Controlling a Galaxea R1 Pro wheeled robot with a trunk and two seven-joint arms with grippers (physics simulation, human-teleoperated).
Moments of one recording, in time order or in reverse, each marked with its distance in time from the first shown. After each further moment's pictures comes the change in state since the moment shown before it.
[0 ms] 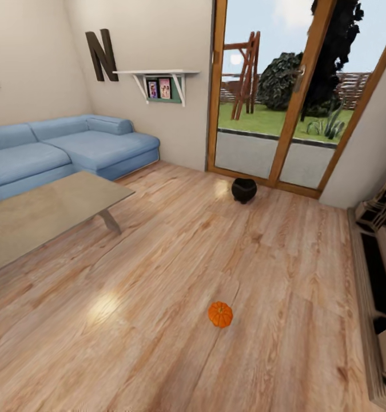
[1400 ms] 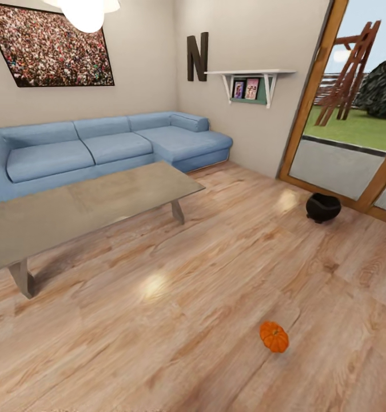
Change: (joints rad) left arm -0.001 0.000 0.000 0.000 0.000 0.000 0.000; right arm 0.000 0.000 0.000 0.000 0.000 0.000 0.001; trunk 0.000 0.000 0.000
